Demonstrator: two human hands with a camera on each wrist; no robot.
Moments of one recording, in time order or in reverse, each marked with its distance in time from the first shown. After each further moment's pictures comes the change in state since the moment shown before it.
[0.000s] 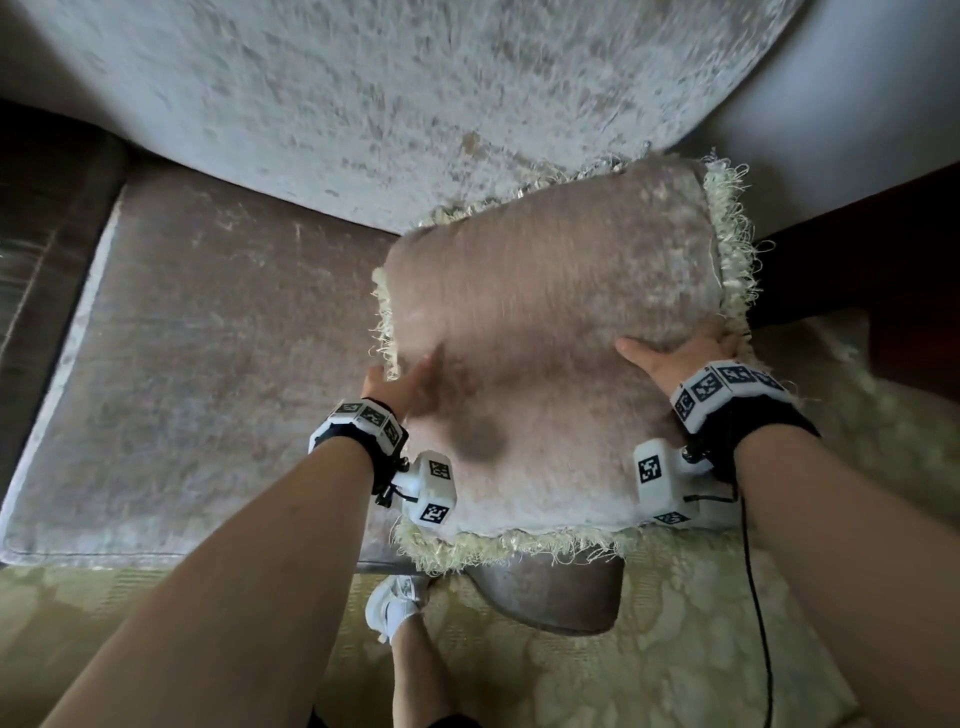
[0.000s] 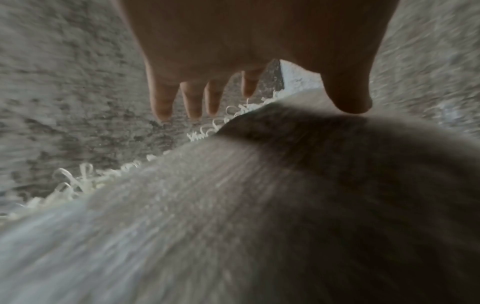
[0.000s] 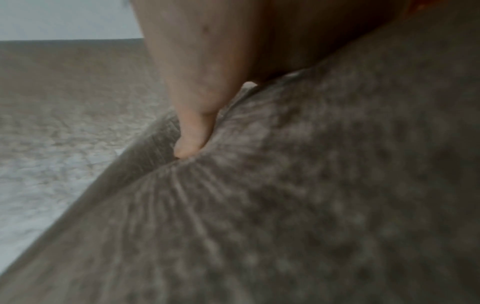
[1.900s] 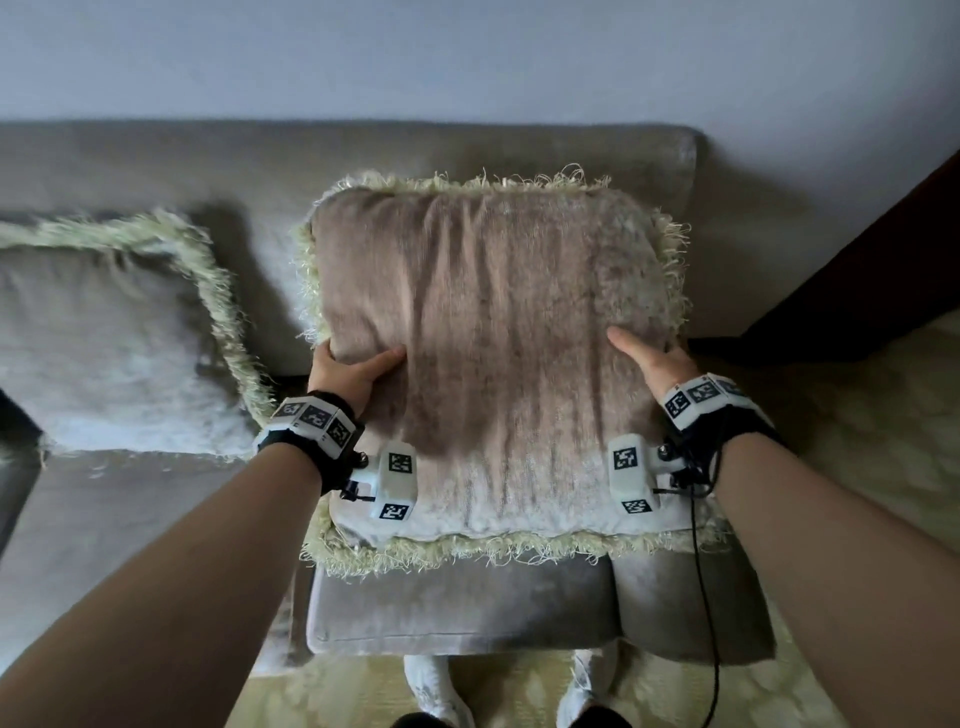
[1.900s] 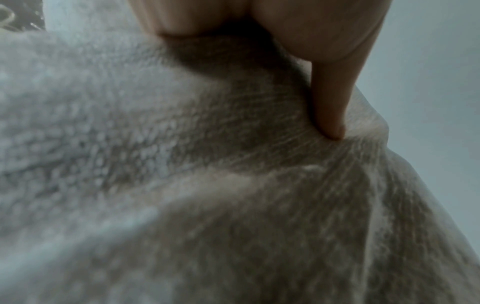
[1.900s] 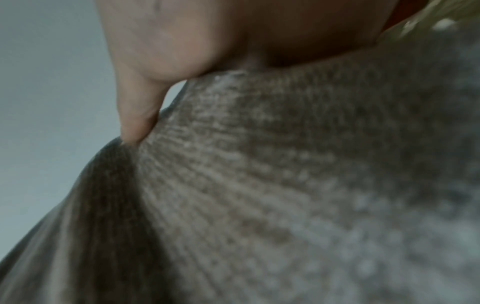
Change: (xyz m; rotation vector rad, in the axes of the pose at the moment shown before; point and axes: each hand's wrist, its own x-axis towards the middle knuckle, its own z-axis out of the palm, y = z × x) left_hand -0.221 0.162 -0.203 -0.072 0.331 0.550; right_hand -0.165 -0.028 -0.087 1.095 -0.222 -0.243
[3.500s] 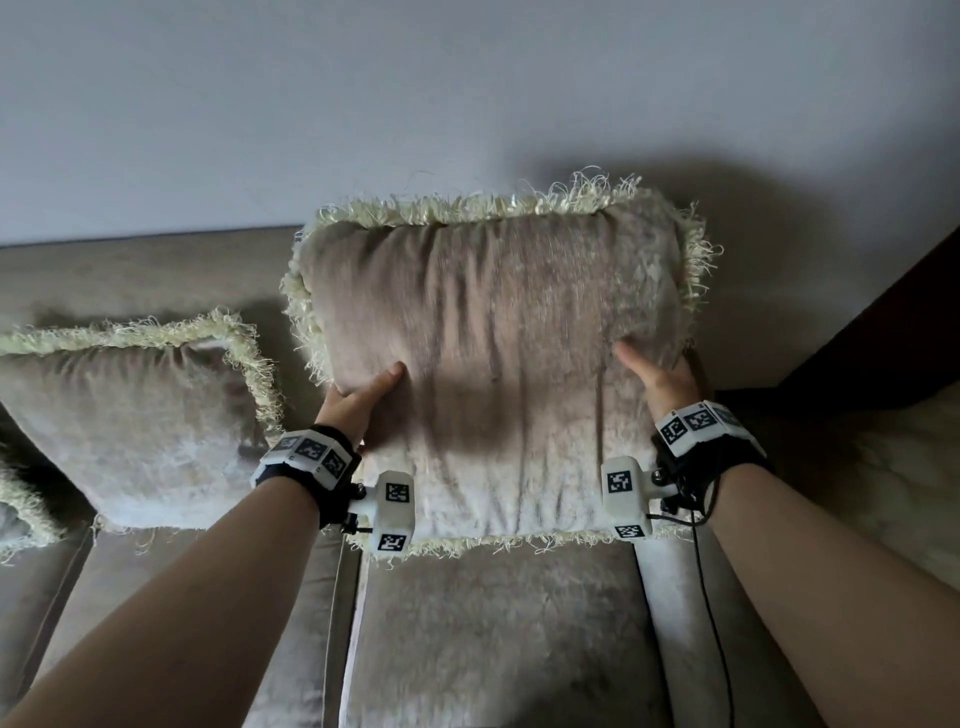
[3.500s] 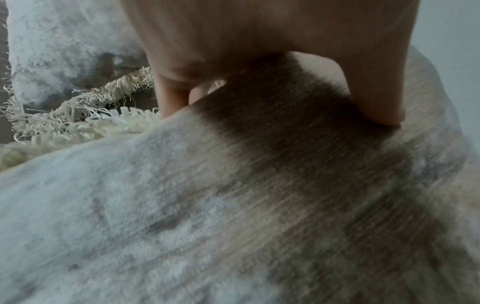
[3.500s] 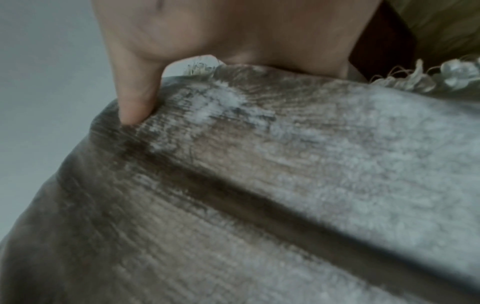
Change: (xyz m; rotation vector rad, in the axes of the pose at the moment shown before) left_hand 0.036 0.064 -0.014 -0.093 -0.171 0.008; right_hand 0.016 -0.067 0.021 0.258 -0.005 -0.109
